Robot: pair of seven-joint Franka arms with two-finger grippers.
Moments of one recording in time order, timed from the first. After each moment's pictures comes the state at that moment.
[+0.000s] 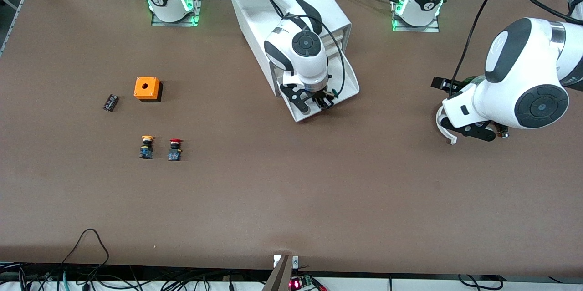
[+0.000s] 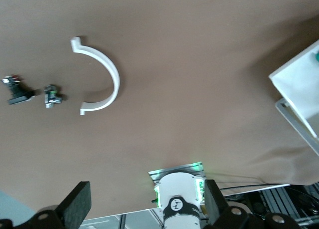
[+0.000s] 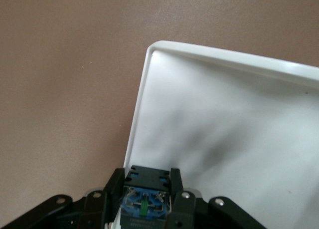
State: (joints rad) left arm -0.07 0.41 -0.14 -1.31 0.10 1.18 0.09; right arm 0.81 0.82 0.12 -1.32 -0.03 2.29 1.78
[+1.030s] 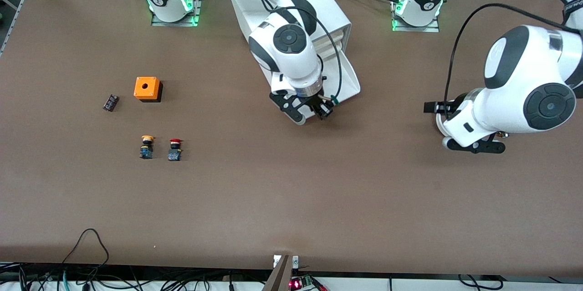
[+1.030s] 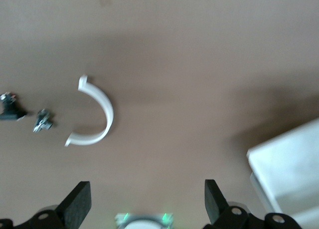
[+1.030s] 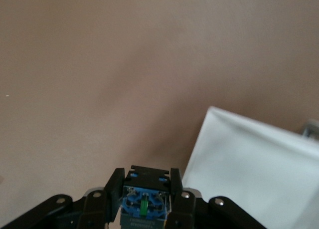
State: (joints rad) left arm -0.07 0.45 -0.13 -1.33 0.02 1.46 -0.20; right arm 0.72 0.77 0.12 -1.17 0.00 2.16 1.55
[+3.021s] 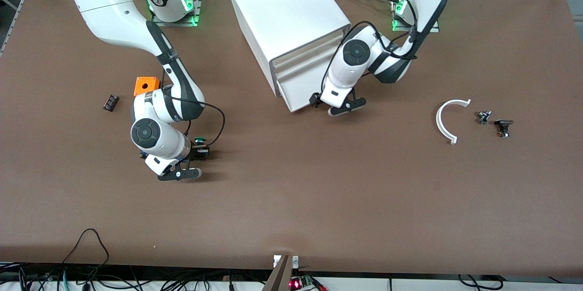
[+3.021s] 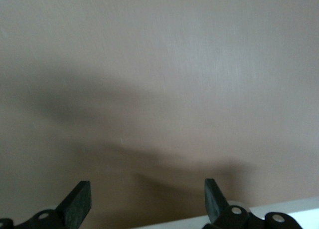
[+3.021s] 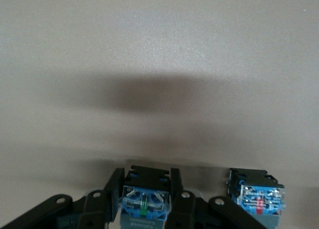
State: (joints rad) left arm -0.32 0.45 -0.41 -2.11 0.05 2.56 -1.10; right arm 0.25 0.73 0.03 -1.60 0.00 2.30 0.17
